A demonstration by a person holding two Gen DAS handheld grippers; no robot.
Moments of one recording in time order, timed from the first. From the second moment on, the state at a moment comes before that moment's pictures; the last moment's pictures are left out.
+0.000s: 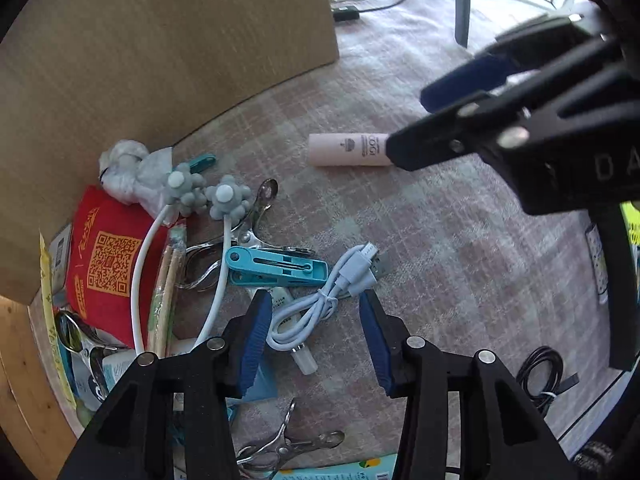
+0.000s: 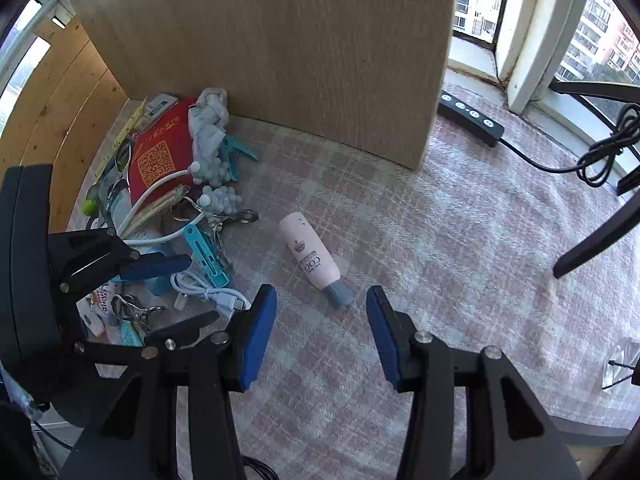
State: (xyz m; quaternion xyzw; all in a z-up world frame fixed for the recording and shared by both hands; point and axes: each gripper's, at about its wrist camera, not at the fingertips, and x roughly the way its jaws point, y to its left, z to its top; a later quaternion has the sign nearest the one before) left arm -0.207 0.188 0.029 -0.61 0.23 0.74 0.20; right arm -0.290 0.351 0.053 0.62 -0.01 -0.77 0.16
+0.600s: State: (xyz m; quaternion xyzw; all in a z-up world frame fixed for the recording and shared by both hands) left arm -0.194 0.196 0.023 -0.63 0.15 0.74 0.21; right arm -0.298 0.349 0.025 0.64 0.00 -0.76 0.15
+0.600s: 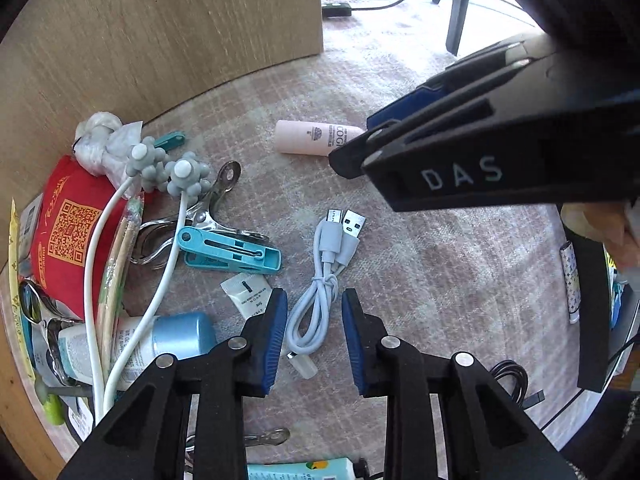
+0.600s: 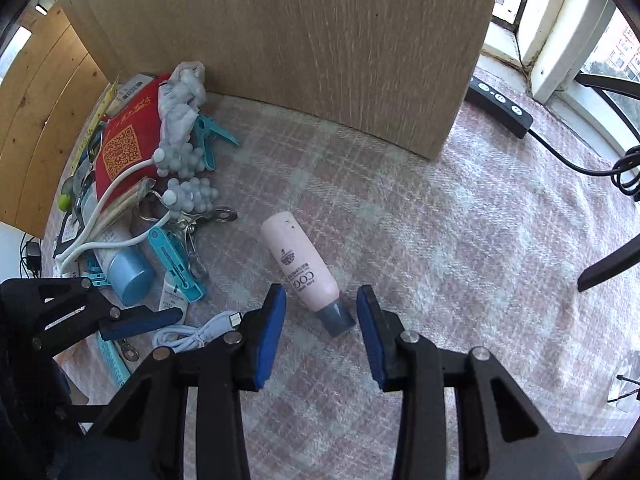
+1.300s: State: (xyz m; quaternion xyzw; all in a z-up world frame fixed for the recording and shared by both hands) left arm -0.160 0.227 0.030 -0.61 0.00 0.77 0.19; right arm -0.241 0.449 0.047 0.61 -0.11 -0.77 0.12
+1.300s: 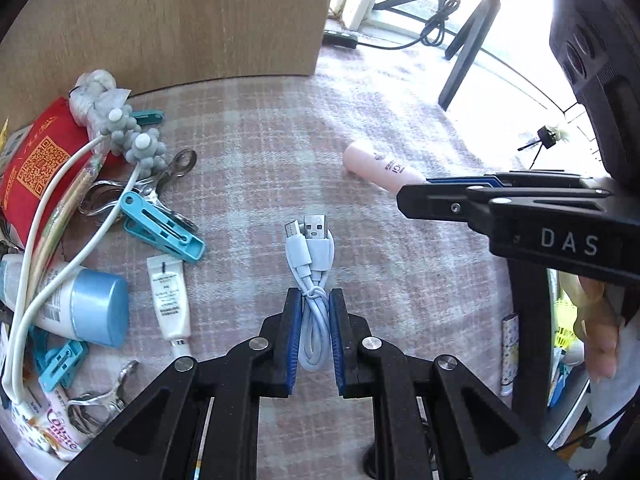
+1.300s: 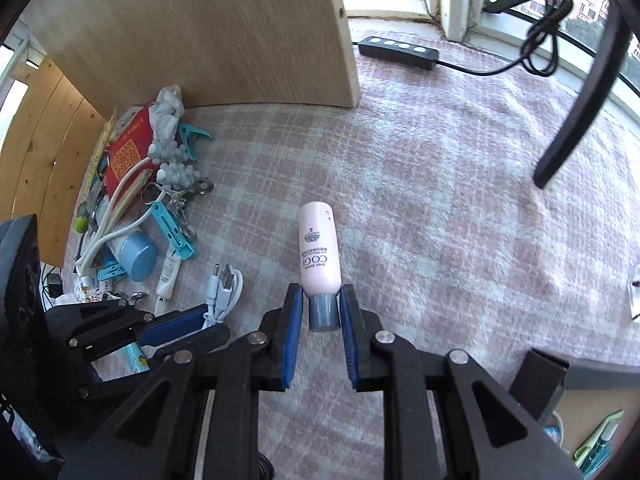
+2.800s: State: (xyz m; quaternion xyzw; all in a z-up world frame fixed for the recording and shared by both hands) left arm -0.135 0.326 0.082 -0.57 -0.02 0.78 0.25; right arm -0.157 0.507 0.081 0.57 -0.15 -0.80 0.04
